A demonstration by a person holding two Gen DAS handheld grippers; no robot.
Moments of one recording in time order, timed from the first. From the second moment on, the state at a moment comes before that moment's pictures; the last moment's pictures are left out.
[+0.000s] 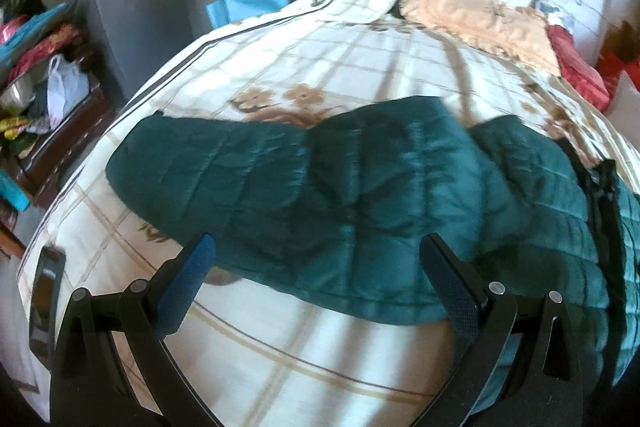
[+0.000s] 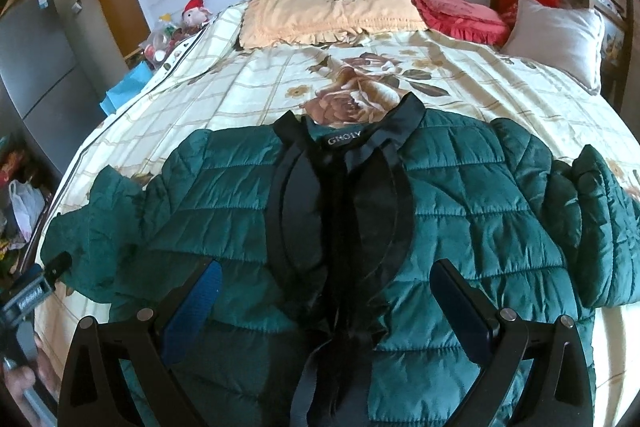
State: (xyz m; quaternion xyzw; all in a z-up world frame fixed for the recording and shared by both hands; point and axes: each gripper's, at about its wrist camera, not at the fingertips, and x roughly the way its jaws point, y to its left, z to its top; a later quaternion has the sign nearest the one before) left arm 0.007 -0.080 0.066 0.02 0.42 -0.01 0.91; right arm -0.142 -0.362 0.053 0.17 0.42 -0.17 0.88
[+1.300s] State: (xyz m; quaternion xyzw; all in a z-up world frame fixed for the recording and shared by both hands) left arm 0.101 0.104 0.047 -0.15 0.41 0.10 0.89; right arm -0.152 -0.351 0.053 0.17 0.44 -0.15 0.87
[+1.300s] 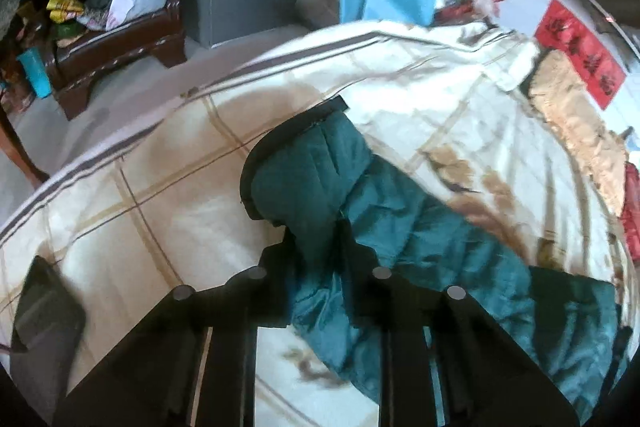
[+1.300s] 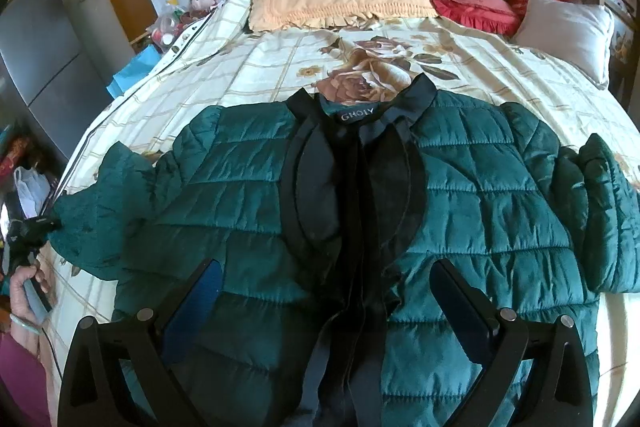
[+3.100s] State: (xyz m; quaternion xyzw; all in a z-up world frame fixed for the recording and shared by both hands) left arm 0.038 -0.024 0.061 -0.01 0.38 -0.08 0.92; right arm -0.206 -0.363 0.059 0.19 0.44 -0.16 0.86
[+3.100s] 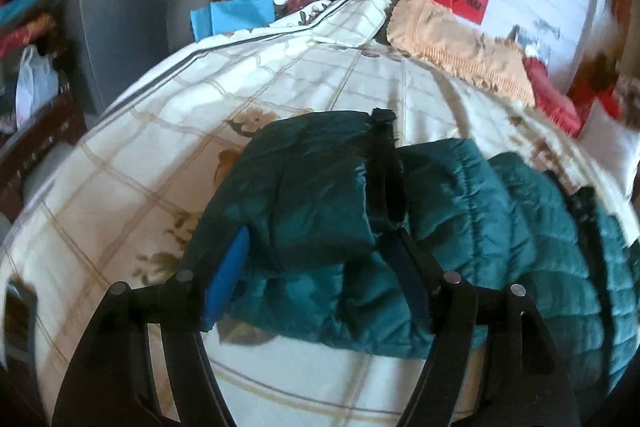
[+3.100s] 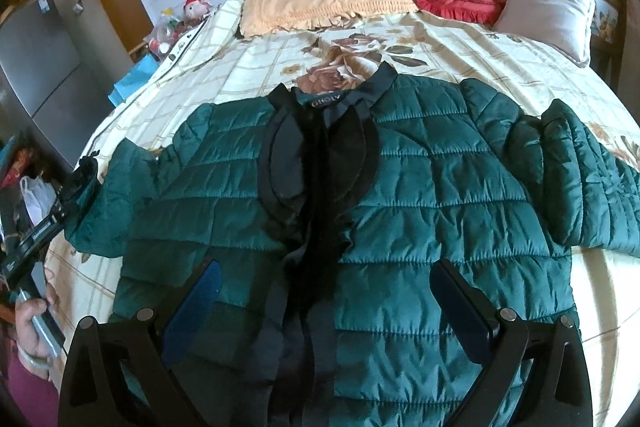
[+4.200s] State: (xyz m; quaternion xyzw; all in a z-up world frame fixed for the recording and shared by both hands) left arm 0.059 -0.029 0.036 0.18 0.37 -0.13 0.90; right arm -0.191 -0.349 0.045 0.20 0.46 -0.14 0.85
